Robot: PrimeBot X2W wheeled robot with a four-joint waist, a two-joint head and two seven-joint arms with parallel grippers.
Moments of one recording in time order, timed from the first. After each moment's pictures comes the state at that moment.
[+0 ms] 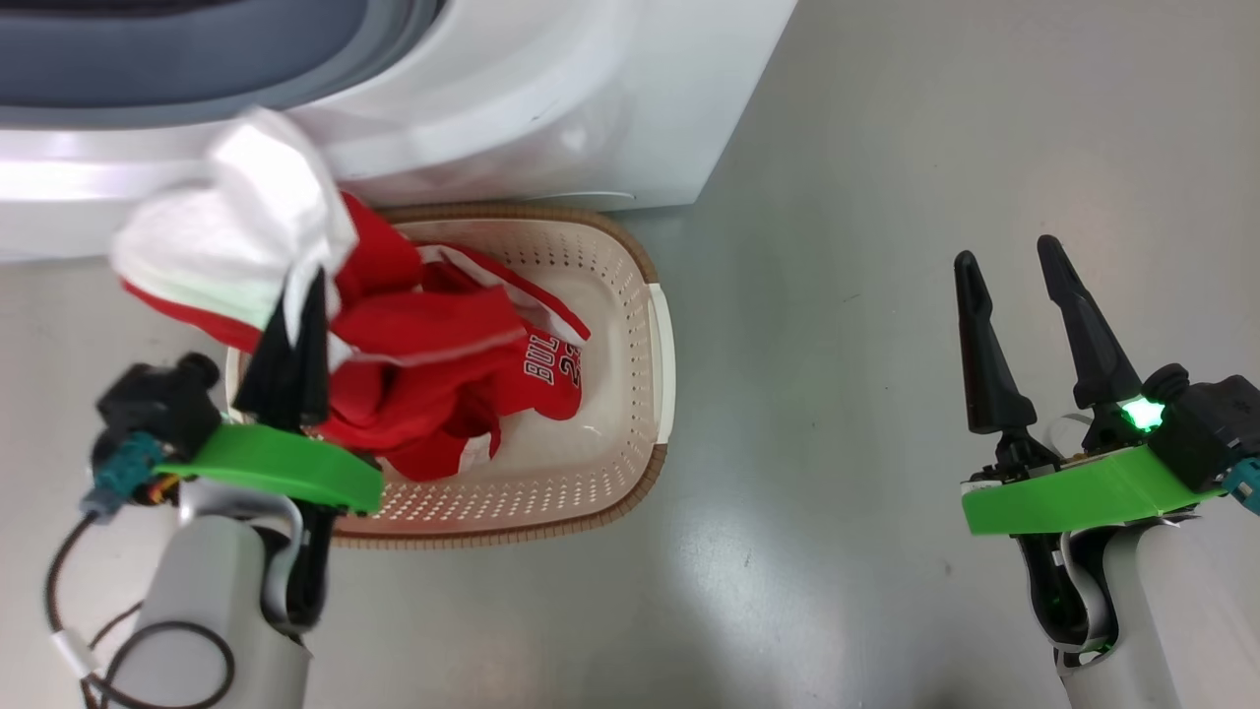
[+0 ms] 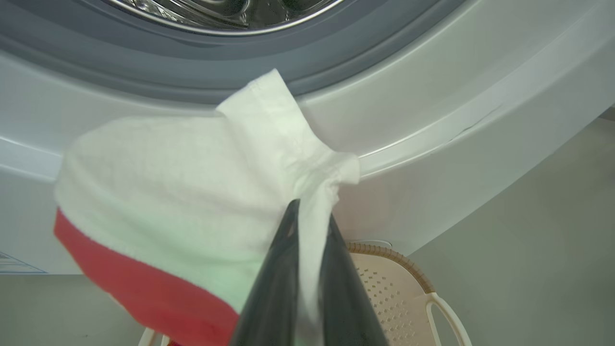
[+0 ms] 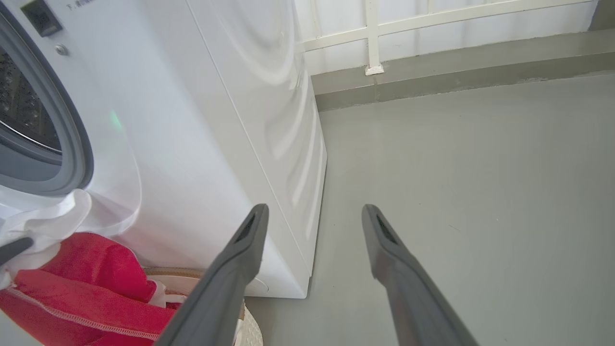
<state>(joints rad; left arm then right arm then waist) -0.54 0.08 -0.03 0.49 -0.32 -0.12 -0.26 -0.27 -0.05 0.01 0.10 0.33 0.12 -0.26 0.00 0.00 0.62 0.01</state>
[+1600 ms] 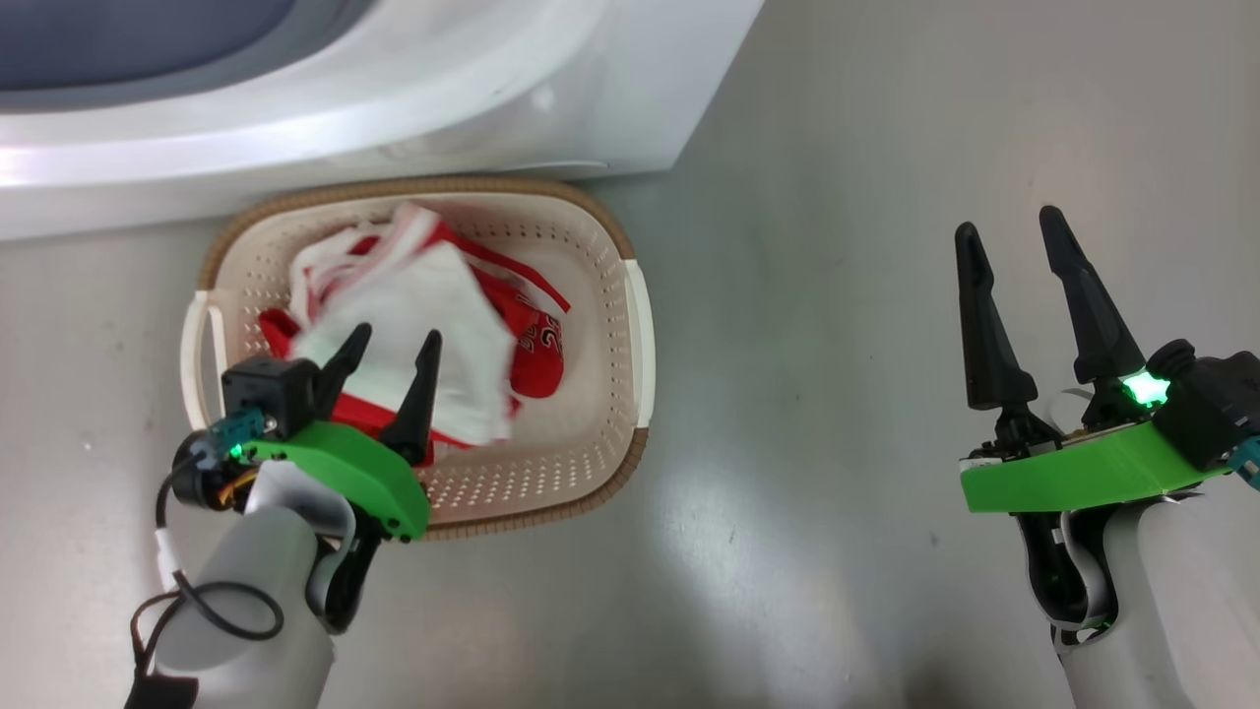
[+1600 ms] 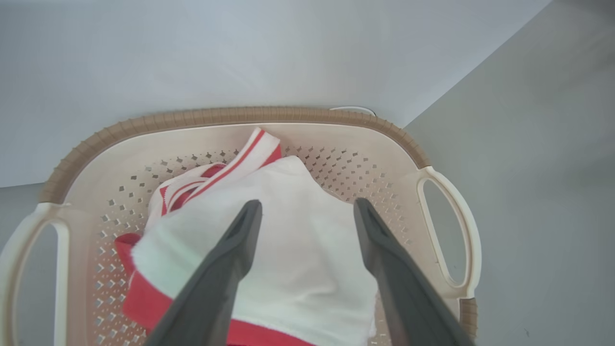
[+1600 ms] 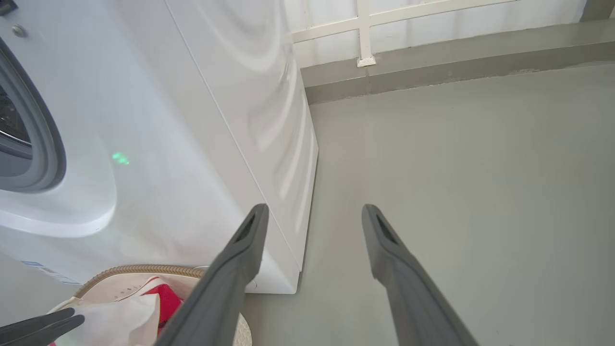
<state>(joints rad) -0.70 0.15 -0.37 0.85 -0.50 -0.12 -0.26 -0.31 -0.05 0.02 0.10 0.34 0.12 -0.26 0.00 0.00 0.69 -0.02</state>
